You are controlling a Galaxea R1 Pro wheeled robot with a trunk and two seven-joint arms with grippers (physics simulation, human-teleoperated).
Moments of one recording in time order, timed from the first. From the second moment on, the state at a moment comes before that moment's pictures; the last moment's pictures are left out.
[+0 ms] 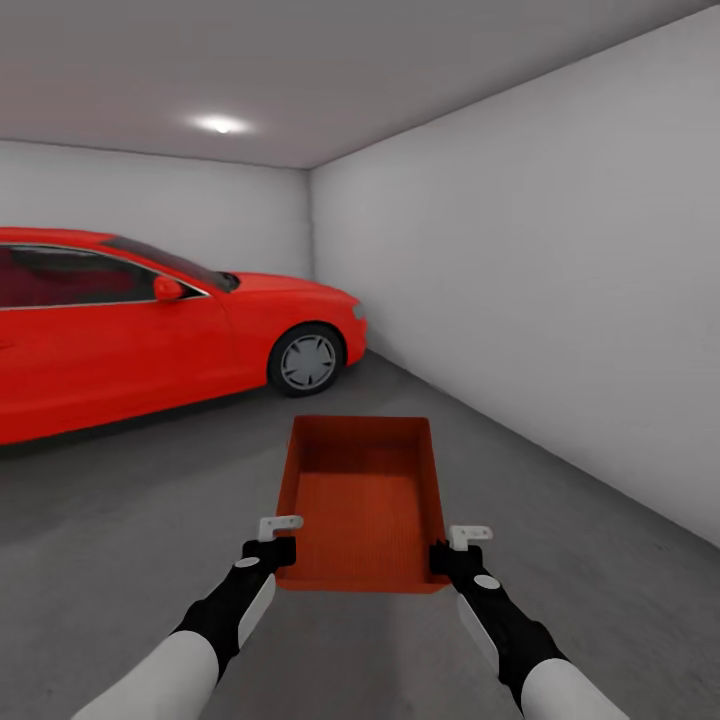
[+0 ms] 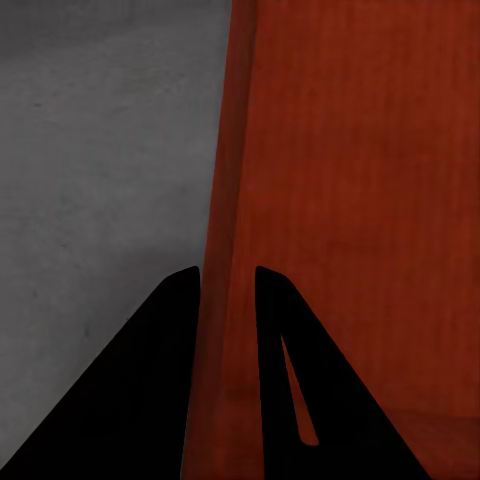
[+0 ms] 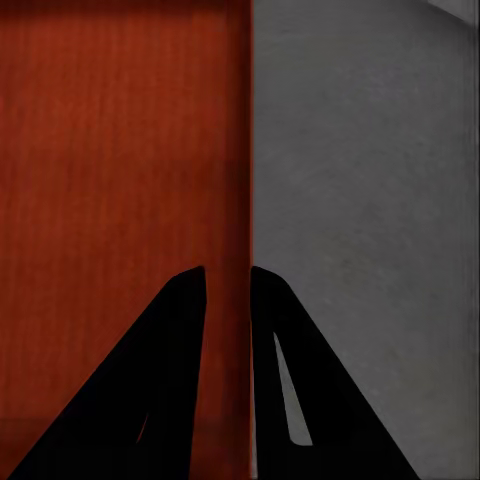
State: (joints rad) left arm -0.65 -0.11 -0.07 -0.47 0.10 0.12 0.18; right arm -0.57 0.06 0.13 -0.55 -0.12 0.03 -0.10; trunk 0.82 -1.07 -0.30
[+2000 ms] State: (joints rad) left arm -0.65 -0.11 -0.07 -0.47 0.10 0.12 0.18; right arm -0.57 0.06 0.13 -0.55 -0.12 0.03 -0.09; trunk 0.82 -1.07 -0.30
